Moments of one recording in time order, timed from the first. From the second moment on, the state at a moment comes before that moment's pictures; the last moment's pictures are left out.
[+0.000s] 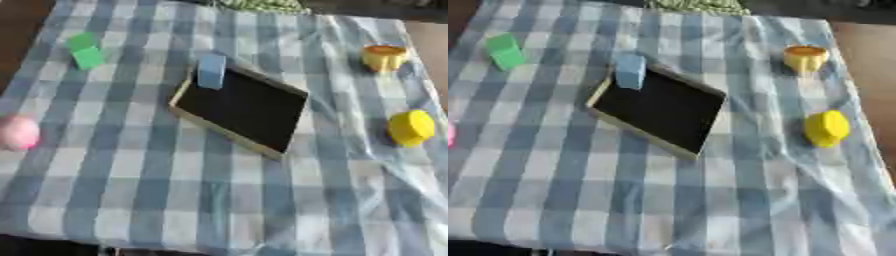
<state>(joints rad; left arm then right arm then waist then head) -0.18 0.48 0.12 -1.99 0.15 -0.18 0.41 -0.30 -0.74 -0.09 -1.98 0.05 0.04 -0.41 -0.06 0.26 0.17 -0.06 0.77</state>
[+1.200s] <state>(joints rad) -0.17 0.49 0.12 -1.99 0.13 -0.17 0.41 -0.04 -1.18 0.00 -1.98 0.28 -0.09 -0.04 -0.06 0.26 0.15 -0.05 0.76</state>
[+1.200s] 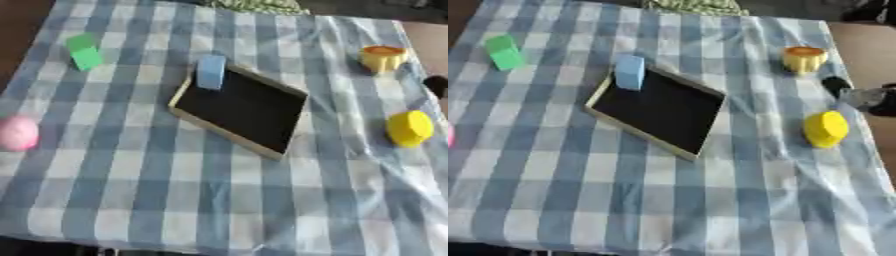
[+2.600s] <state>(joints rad) -0.17 0.48 0.11 -1.99 0.14 -0.16 0.40 -0.12 -1.10 -0.02 -1.92 0.25 -0.06 0.47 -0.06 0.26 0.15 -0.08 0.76</state>
